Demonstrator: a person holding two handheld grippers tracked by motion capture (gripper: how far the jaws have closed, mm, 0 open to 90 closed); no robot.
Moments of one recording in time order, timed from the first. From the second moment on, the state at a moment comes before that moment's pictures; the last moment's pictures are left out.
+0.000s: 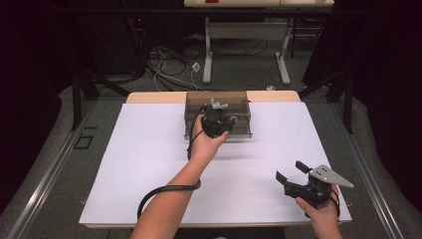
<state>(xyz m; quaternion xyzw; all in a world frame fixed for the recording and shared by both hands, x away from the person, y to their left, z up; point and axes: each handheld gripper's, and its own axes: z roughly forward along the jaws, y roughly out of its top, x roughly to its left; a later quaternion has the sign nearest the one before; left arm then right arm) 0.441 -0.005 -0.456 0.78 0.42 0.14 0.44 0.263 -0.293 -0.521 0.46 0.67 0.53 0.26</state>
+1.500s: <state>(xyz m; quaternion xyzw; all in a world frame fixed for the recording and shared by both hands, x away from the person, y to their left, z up) 0.443 -0.016 -0.462 0.79 0.40 0.12 0.44 0.262 -0.294 -0.519 0.46 0.67 0.53 0.27</state>
